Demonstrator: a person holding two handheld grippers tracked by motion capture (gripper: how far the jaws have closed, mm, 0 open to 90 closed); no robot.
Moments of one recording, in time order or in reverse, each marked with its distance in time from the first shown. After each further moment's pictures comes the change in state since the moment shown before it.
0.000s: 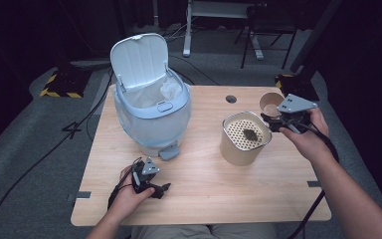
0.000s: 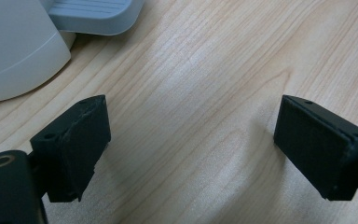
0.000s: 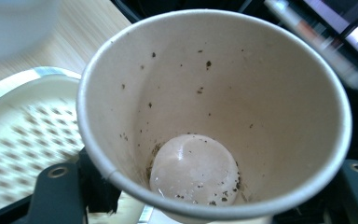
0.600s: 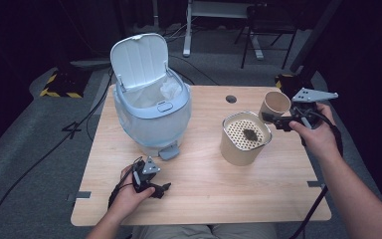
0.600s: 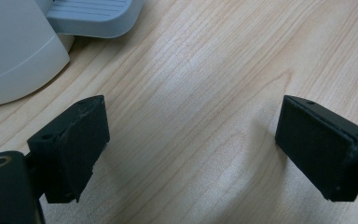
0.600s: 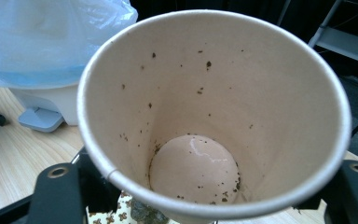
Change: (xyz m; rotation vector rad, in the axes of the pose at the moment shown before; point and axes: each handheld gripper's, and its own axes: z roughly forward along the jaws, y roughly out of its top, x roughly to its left) left arm 0.001 0.001 0.001 0.004 -0.003 0.003; right arm -0.019 -0.003 -0.010 -0.091 0.245 0.321
